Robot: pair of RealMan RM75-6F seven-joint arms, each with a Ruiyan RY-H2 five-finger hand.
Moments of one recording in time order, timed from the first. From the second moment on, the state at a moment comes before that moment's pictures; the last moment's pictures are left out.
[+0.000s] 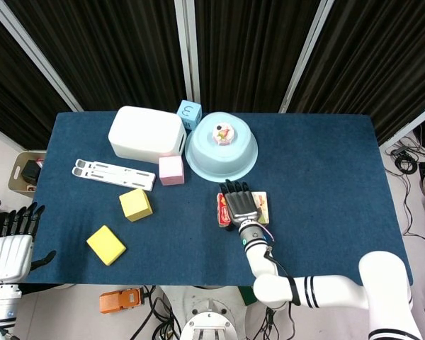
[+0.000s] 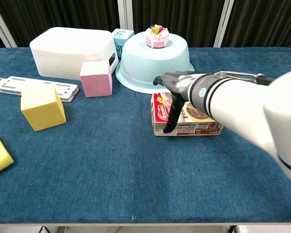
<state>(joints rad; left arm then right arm) -0.01 -1.29 -0.02 -1.49 1.49 1.54 0.15 0.96 -1.85 0.37 -1.64 -0.34 1.21 -1.05</state>
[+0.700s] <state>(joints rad) -0.01 -1.27 -0.02 -1.53 1.48 1.52 0.19 0.88 -1.72 0.35 -1.70 -0.50 1.10 -0.75</state>
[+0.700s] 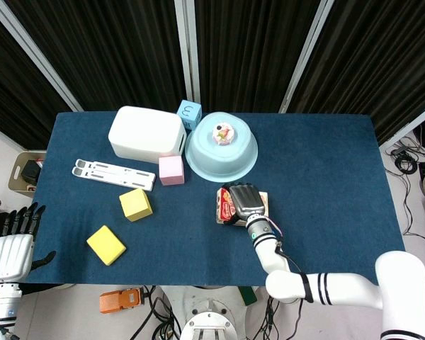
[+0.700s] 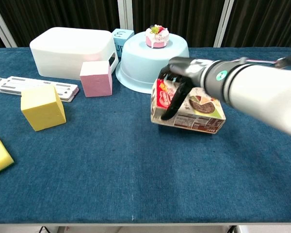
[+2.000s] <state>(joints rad) -0.03 -1.28 -0.02 -1.57 1.47 1.51 0.24 0.55 -1.86 0.09 -0.80 -1.62 1.27 1.29</state>
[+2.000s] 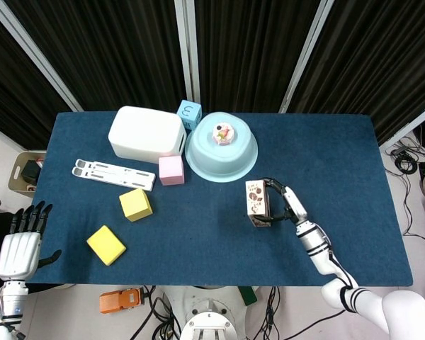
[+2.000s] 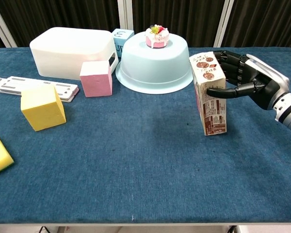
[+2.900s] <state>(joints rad) -0.04 -1.28 -0.02 -1.57 1.47 1.50 0.24 0.48 -1.47 0.02 -1.23 -1.62 1.33 0.84</state>
